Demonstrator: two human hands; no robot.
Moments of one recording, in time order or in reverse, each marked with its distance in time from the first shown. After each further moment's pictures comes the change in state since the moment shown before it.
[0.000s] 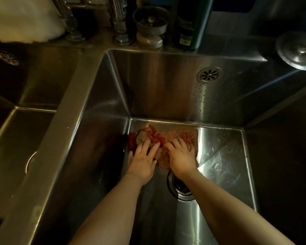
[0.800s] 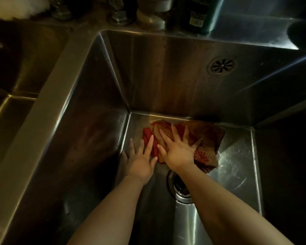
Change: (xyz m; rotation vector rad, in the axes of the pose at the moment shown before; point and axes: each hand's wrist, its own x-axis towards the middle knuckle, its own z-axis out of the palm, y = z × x) left_hand 0.009 0.003 0.018 -0.046 -0.050 -0.212; right_hand 0.031 0.002 0.023 -0.107 -0.082 0.088
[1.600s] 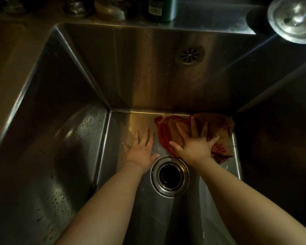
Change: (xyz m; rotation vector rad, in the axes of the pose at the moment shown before) left_hand 0.021 0.047 -0.007 0.108 -0.165 0.194; right_hand -0.020 0.098 -0.012 -0.108 -0.031 0.191
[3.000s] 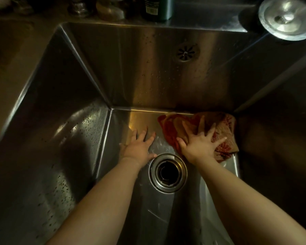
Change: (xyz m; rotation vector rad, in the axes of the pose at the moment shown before) left_hand -0.004 -0.003 -0.001 -0.043 0.003 -0.028; right_hand -0.013 0.007 -0.011 0.058 0.008 0.109
